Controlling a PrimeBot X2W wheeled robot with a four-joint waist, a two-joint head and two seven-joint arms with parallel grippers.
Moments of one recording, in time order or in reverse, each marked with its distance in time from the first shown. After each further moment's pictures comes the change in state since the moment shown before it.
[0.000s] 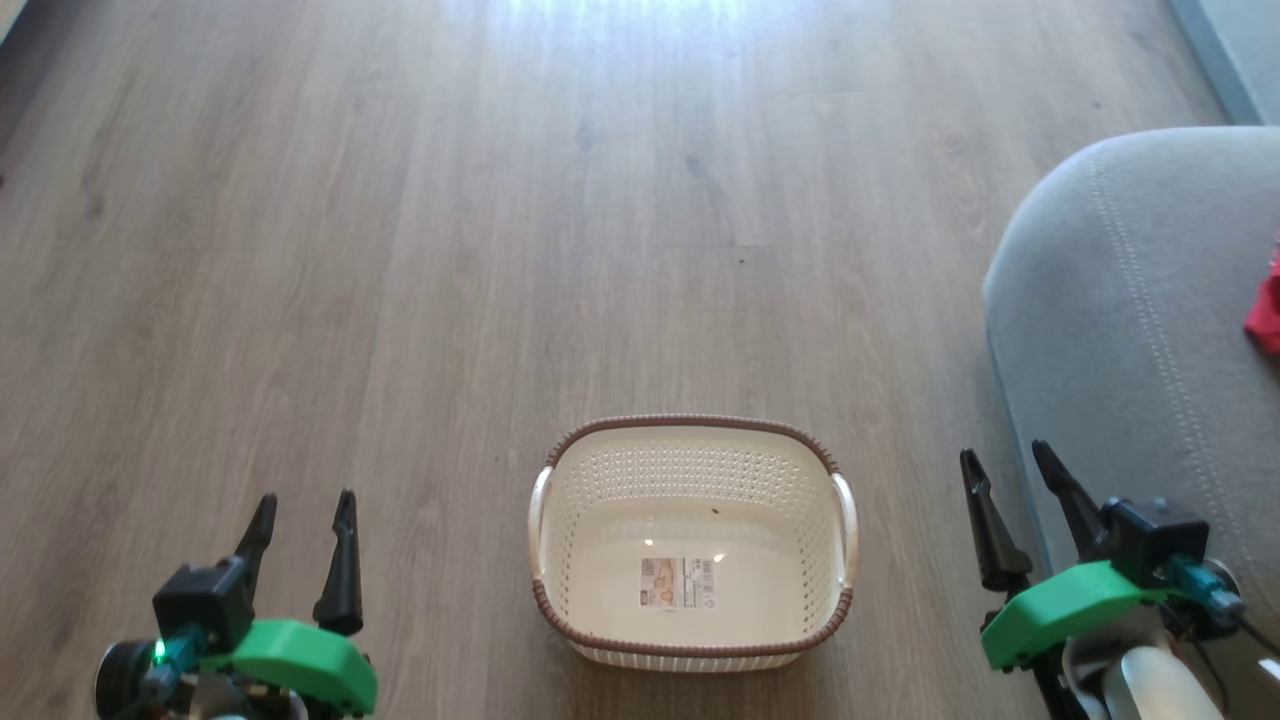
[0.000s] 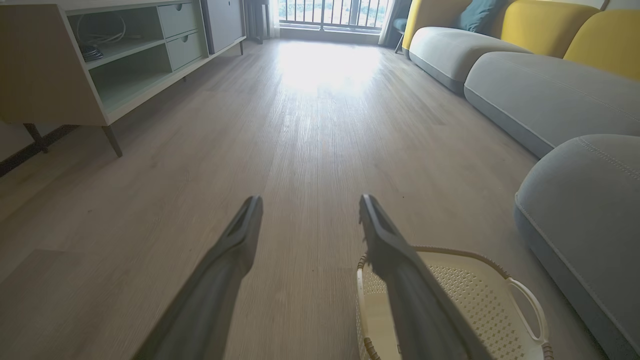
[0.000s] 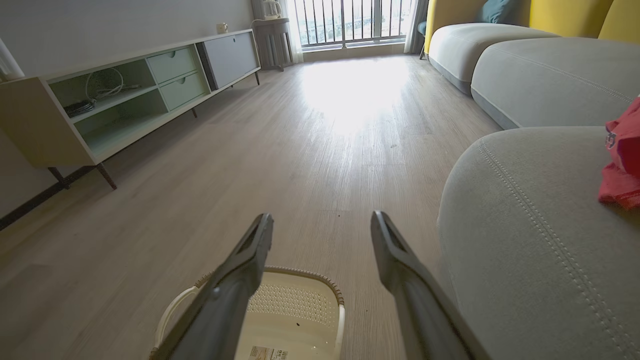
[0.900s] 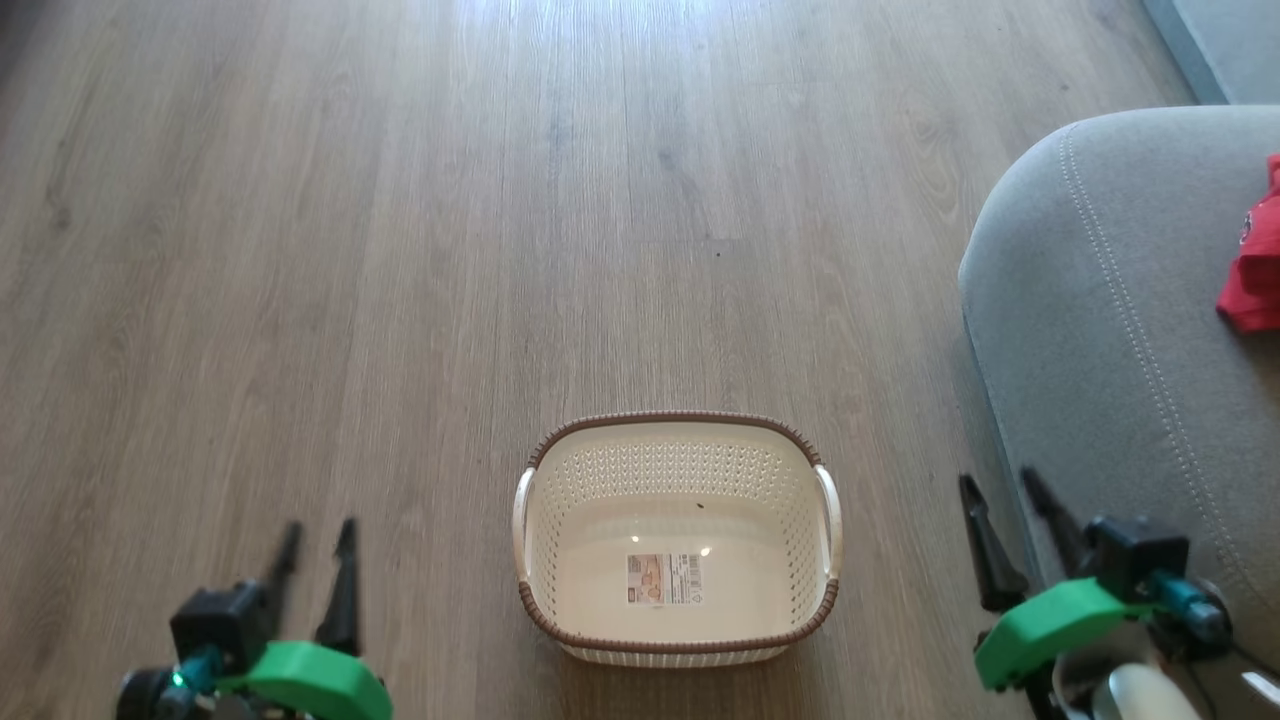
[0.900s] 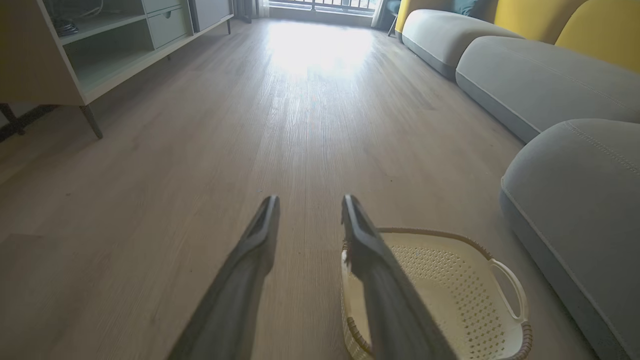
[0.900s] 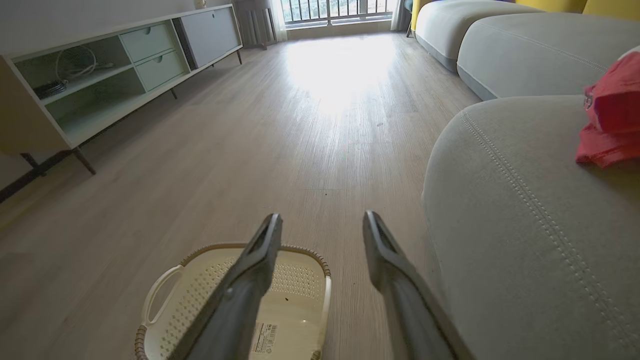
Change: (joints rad) left arm 0.044 -0.002 -0.032 -0.009 -0.032 0.042 0.000; right arm 0.015 0.023 -0.015 0.040 -0.041 0.000 0.000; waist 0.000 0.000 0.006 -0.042
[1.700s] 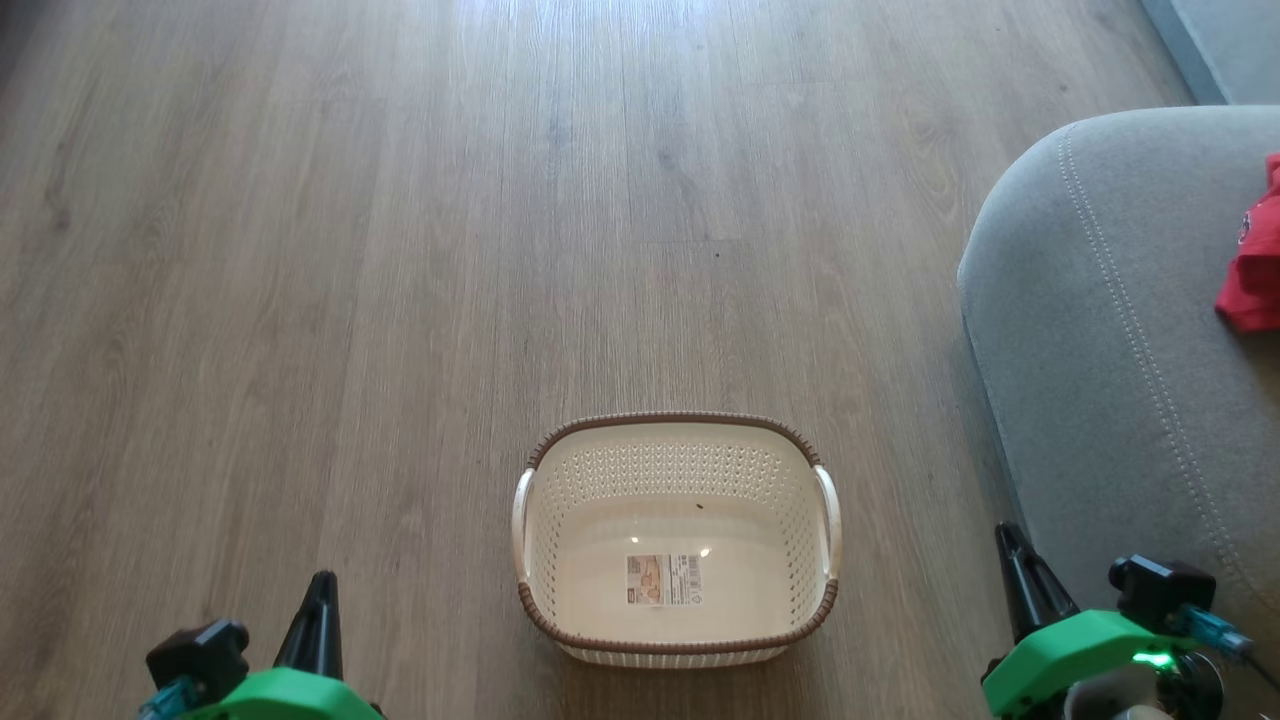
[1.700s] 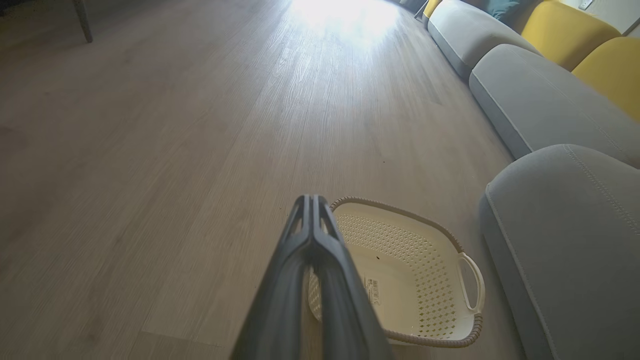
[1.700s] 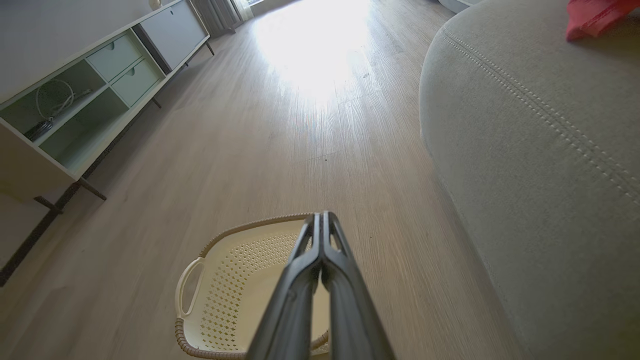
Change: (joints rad) left arm 0.033 -0.009 0.000 0.077 -0.219 -0.004 0.056; right arm 0.051 0.017 -0.016 0.053 0.207 0.000 0.058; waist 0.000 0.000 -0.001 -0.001
